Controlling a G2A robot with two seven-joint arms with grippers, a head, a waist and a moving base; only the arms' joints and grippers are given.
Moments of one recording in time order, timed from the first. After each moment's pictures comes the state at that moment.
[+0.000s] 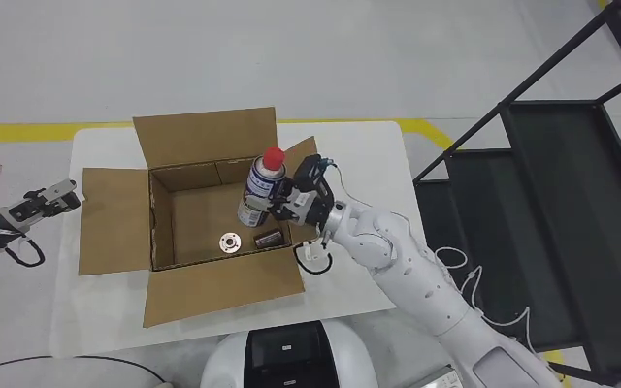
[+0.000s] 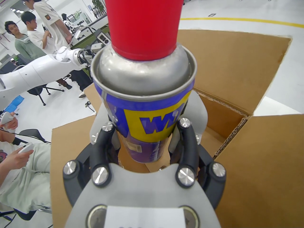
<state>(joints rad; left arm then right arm) 1.13 -0.69 -1.51 -1.04 -0.47 -0.66 -1.11 -1.14 -1.27 0.97 -1.57 -0.78 -0.44 0.15</state>
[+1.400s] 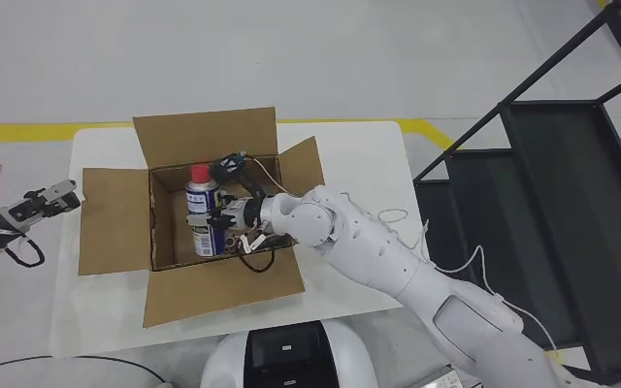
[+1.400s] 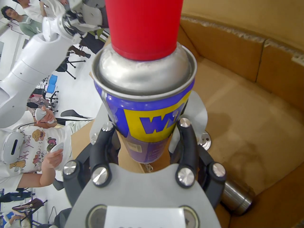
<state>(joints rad) 1.13 -0.69 -1.51 -1.04 -0.47 -0.66 -1.11 -0.76 -1.44 0.61 -1.28 -0.36 -0.19 0.55</state>
